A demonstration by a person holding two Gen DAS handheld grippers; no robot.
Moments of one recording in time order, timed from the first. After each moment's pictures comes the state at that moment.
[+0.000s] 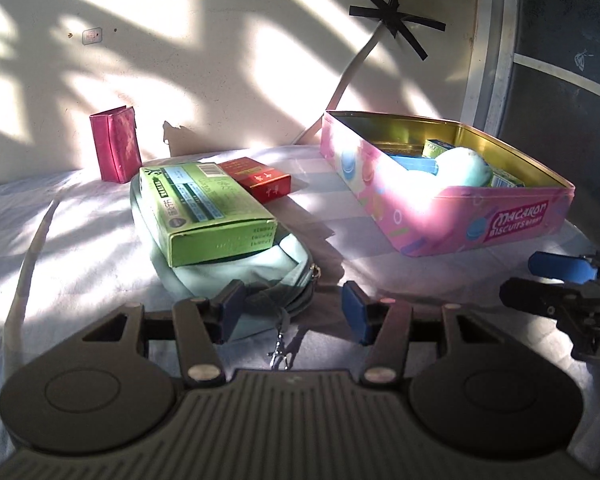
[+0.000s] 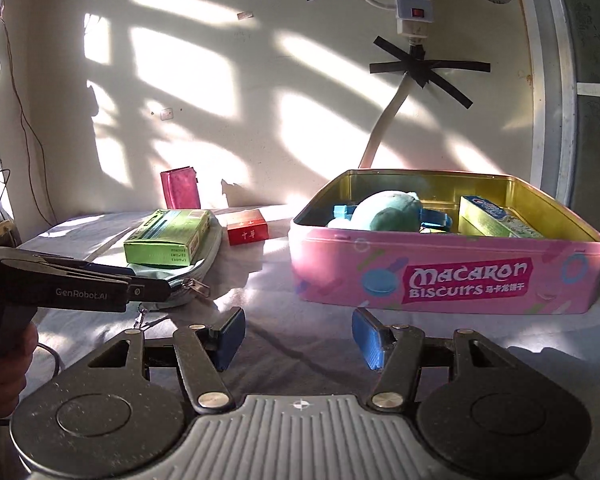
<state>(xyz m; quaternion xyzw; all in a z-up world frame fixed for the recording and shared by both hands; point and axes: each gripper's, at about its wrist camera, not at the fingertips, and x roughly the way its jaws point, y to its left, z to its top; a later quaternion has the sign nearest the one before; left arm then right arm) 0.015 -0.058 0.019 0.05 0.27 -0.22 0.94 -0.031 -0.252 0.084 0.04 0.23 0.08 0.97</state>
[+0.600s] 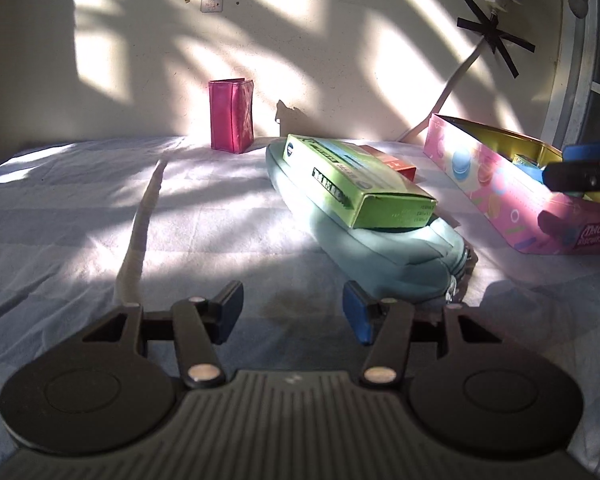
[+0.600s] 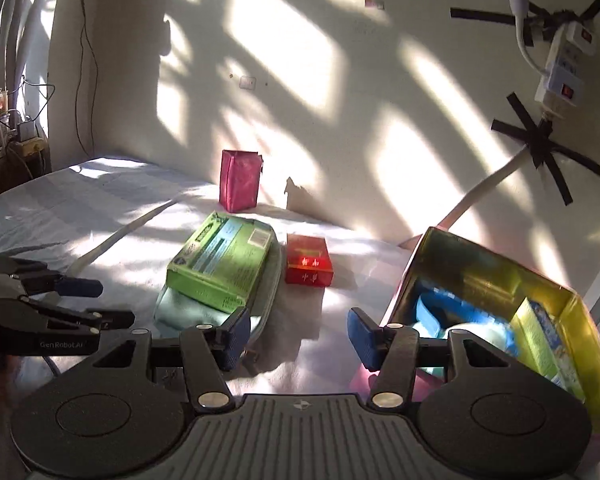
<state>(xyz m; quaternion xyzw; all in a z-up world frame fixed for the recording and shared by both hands) 0.032 0.024 0.006 0.01 0.28 -0.13 0.95 0.043 -0.186 0.173 -0.14 0.23 0.15 0.95</state>
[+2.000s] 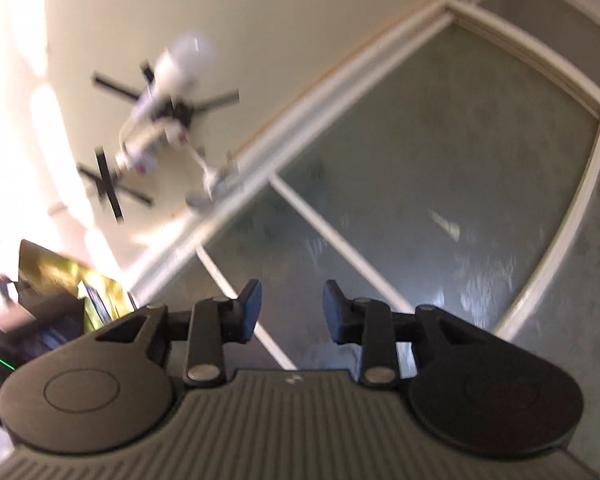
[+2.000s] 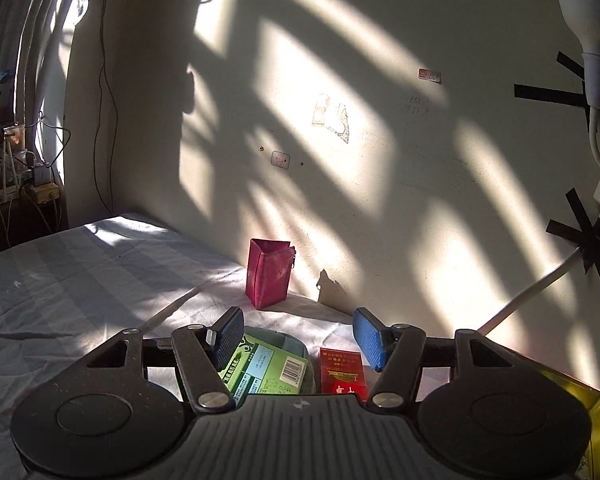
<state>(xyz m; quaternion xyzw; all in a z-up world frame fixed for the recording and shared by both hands) -0.044 -0.025 0.313 -0.33 0.18 -0.53 0.76 0.101 -0.149 0.209 -0.09 0.21 0.20 0.95</state>
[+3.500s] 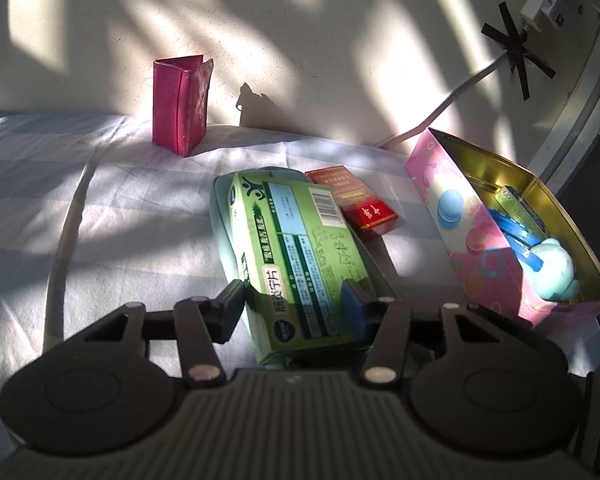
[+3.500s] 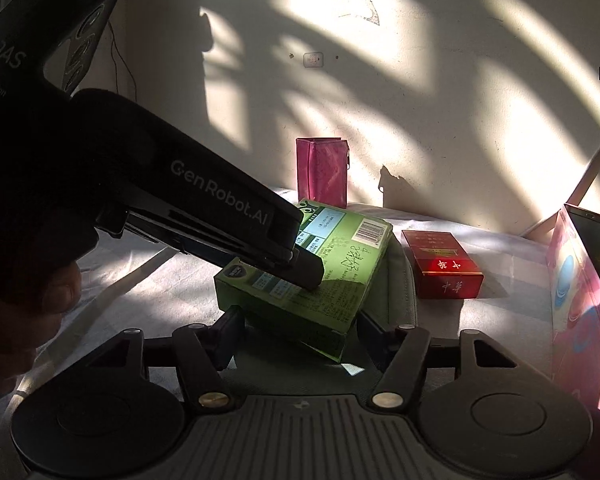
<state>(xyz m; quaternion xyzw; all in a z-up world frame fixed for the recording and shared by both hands) 0.116 -0.003 0.048 -0.06 0.38 -0.18 0.91 0.097 -0.114 0.050 -0.04 0.24 0.25 0.94</state>
